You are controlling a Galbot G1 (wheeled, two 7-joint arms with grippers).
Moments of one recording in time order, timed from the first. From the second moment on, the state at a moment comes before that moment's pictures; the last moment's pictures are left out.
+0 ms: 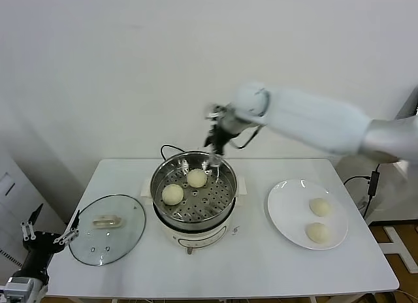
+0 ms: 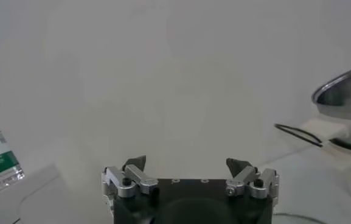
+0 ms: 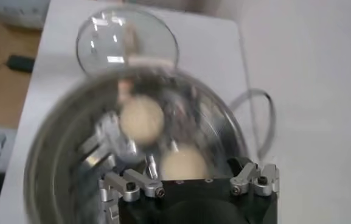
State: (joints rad) left arm 1.63 -1.36 -0.98 -2.09 0.04 -0.04 0.19; right arm 0.69 0.99 -1.30 1.25 0.62 -0.44 -1.03
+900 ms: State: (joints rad) left arm 1.63 -1.34 -0.94 -2.10 0.09 -0.02 0.19; right arm 0.11 0.56 -0.94 1.24 0.03 -0.12 -1.21
